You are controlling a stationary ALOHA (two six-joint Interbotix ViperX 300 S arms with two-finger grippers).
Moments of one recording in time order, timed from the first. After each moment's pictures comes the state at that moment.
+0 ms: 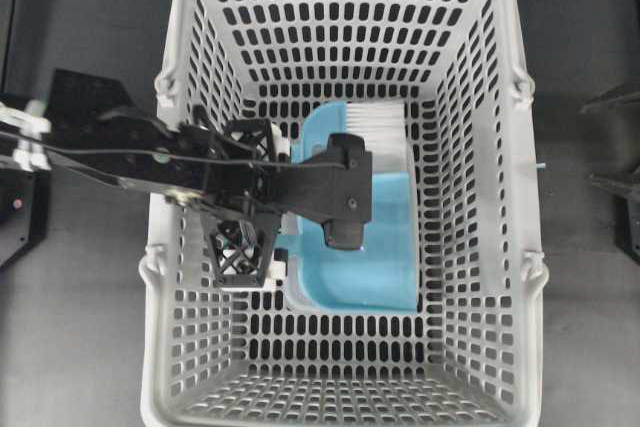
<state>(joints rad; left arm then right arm) -0.11 0.06 0.16 0.04 1.07 -0.11 0.00 -1.19 1.12 0.01 0.22 0.03</state>
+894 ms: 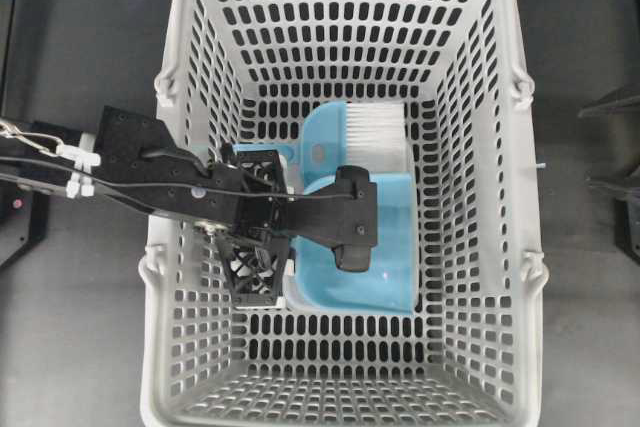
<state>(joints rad) -0.14 0.14 0.22 0.04 0.98 -0.16 0.00 -1.19 1.14 0.01 0.22 0.03</state>
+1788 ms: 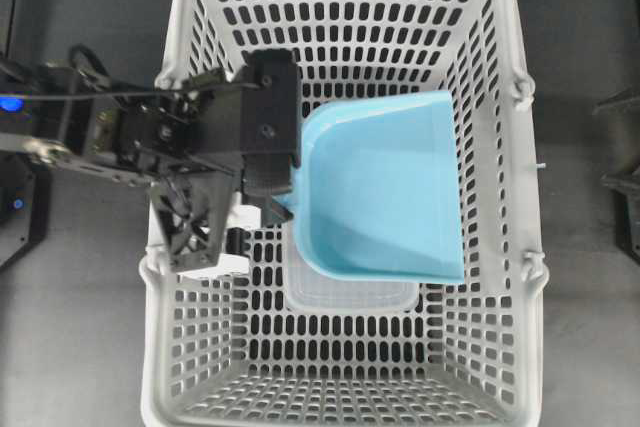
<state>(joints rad) -0.11 -0.18 0.12 0.04 0.95 -0.16 0.00 -1.25 1.15 0.02 0.22 0.03</state>
